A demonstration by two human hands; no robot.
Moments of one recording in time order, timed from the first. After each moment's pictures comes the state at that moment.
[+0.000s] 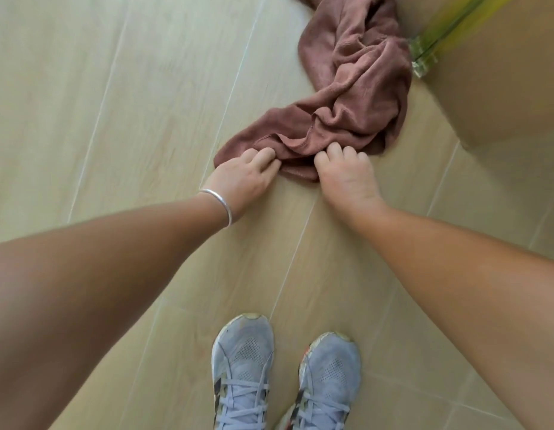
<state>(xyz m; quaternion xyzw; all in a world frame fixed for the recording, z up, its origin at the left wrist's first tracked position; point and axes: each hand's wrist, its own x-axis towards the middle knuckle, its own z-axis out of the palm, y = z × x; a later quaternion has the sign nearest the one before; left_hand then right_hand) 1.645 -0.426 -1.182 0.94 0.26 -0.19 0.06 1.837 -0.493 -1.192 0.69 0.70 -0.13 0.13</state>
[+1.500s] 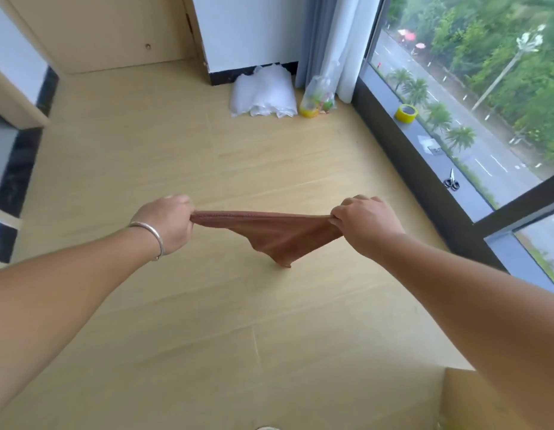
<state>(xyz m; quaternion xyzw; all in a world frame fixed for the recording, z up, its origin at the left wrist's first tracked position) 1.183 -0.442 -0.565 0.52 0.85 -0.07 0.06 1.482 -0.236 -0.556 0.28 0.96 0.00 0.04</state>
